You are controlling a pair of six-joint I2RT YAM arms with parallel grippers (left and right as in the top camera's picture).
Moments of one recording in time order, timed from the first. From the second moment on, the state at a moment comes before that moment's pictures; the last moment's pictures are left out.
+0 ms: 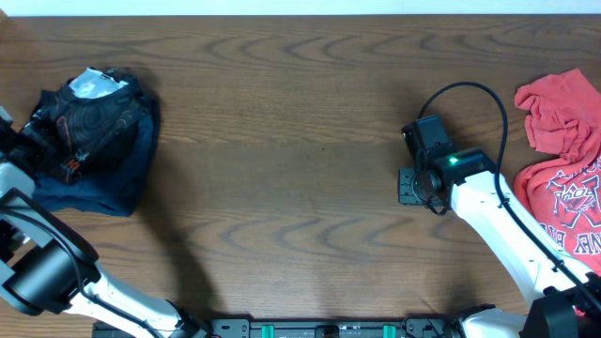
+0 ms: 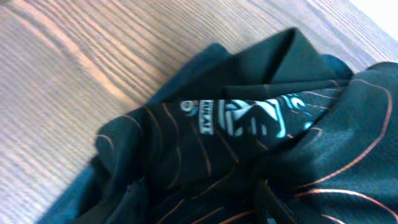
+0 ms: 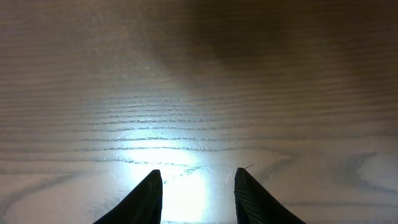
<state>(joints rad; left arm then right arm) 0.82 2.00 1.31 -0.11 0.34 -0.07 0.33 1.46 0.97 -0.88 0.13 0.39</state>
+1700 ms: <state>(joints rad) -0.20 1.05 1.22 -0.89 0.02 -0.06 0.08 1.04 1.05 -0.74 0.09 0.24</state>
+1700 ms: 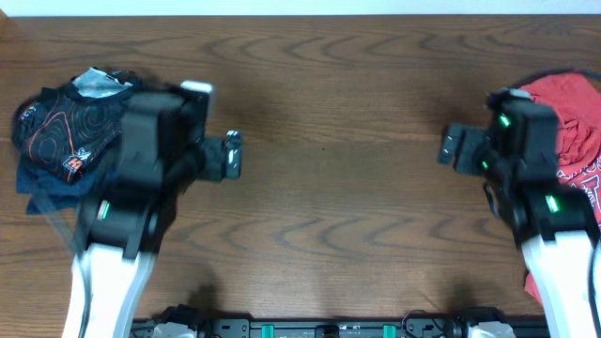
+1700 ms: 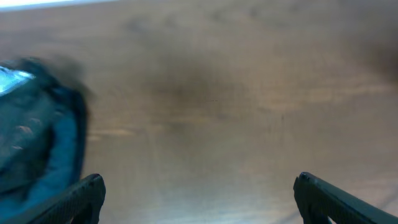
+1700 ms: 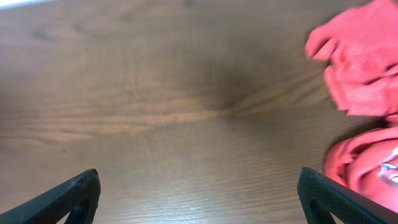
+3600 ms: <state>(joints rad) -0.20 0.71 1.01 -0.85 0.00 -0.10 0.07 0.01 0.28 -0.24 0.07 0.05</state>
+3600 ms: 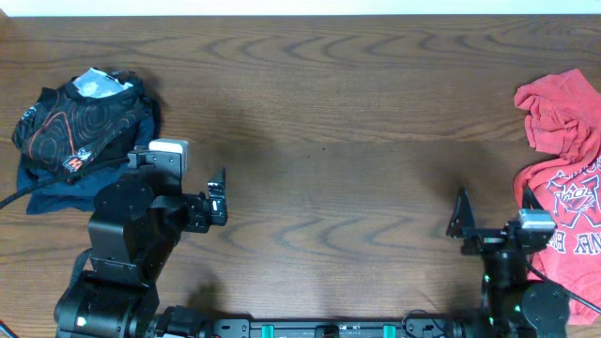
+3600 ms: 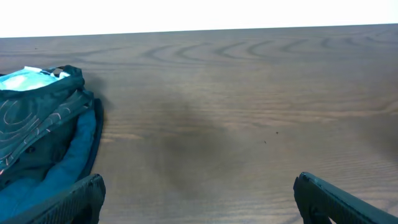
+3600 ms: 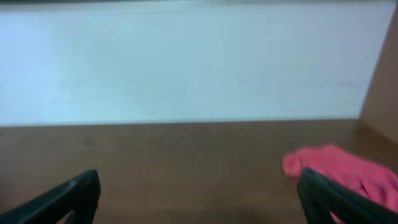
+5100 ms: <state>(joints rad) -0.20 0.71 1.01 -0.85 0.00 -0.10 0.06 0.01 0.01 -0.06 -0.09 -0.06</state>
